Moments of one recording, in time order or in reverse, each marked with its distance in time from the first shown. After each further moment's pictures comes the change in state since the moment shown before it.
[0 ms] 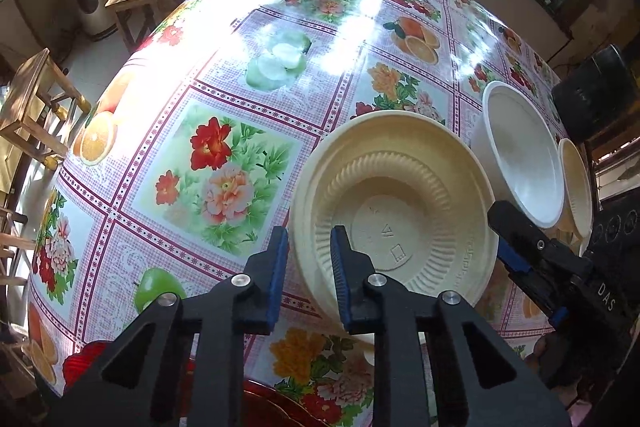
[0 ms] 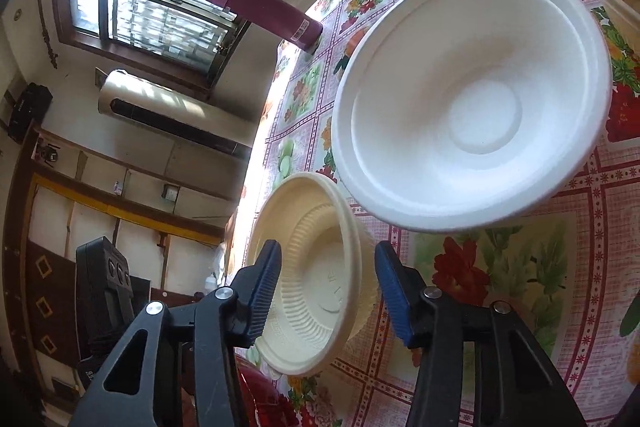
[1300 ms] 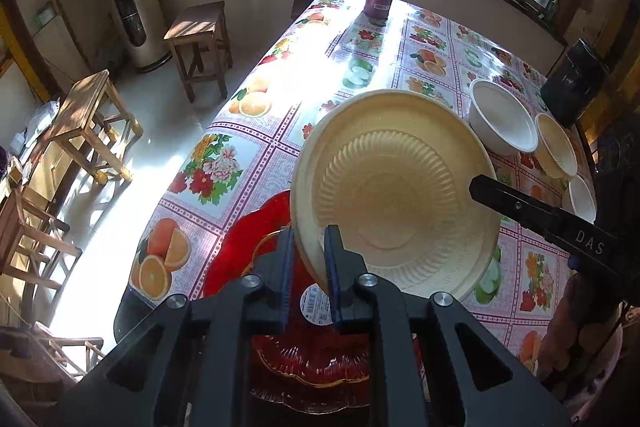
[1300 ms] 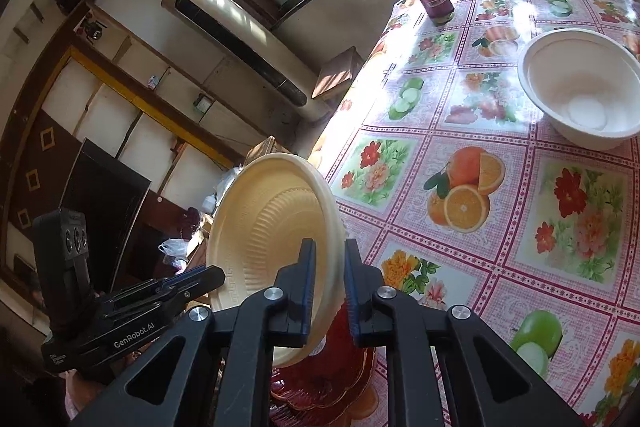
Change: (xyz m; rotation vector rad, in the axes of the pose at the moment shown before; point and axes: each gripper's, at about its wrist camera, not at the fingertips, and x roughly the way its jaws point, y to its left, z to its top) left arm -0.135 0.075 -0.117 0.020 -0.162 0.105; right arm -0.029 0.127 -0.102 -0.380 0.134 0.023
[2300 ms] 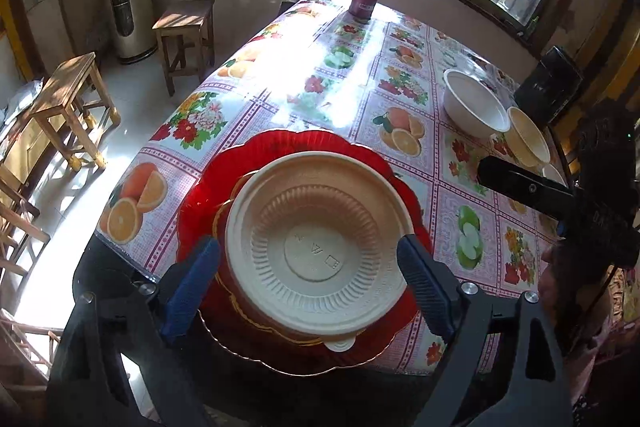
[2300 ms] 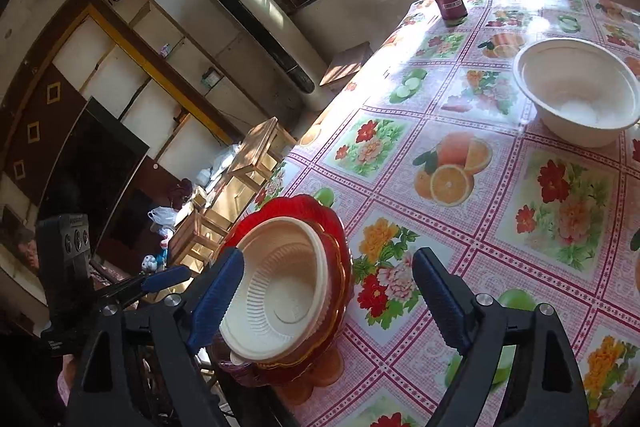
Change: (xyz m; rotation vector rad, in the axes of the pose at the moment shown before) left arm -0.015 0.000 -0.056 -0.022 -0.100 -0.135; right arm -0.037 -0.014 -0.029 -0.120 -0.003 -0.023
